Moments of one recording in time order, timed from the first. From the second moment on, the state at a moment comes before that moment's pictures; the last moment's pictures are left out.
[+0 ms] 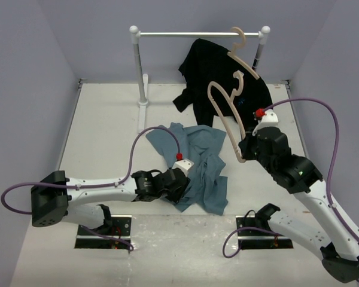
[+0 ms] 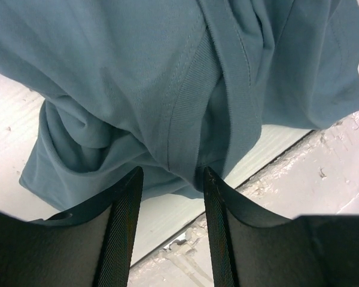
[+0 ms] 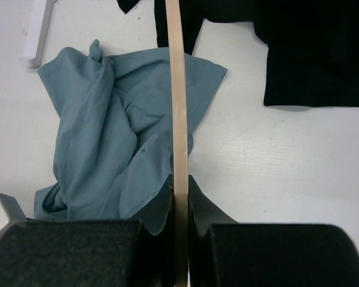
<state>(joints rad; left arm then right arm) -1.23 1.31 0.76 -0.39 -0.25 -0.58 0.61 0.81 1.07 -0.82 0.34 0.42</state>
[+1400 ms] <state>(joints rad) -0.74 1.46 1.26 -0.43 -0.39 -0.54 0.61 0.63 1.03 -0.92 -0.11 0.31</state>
